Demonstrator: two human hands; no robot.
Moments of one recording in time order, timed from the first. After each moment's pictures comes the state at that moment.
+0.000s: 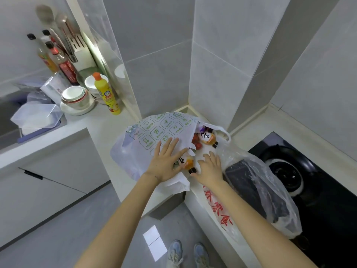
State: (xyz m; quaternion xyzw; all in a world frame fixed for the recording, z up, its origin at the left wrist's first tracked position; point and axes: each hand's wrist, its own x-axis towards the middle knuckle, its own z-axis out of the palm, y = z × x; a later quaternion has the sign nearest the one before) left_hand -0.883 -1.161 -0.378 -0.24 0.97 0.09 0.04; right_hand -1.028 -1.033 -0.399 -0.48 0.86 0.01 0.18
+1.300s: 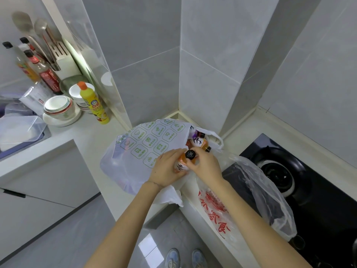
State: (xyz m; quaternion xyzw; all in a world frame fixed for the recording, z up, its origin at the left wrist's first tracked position) left_hand -0.911 -1.163 -0.388 -0.22 0.92 0.30 -0.11; right_hand -1.035 -1.046 -0.351 -0.44 0.84 -0.31 0.13
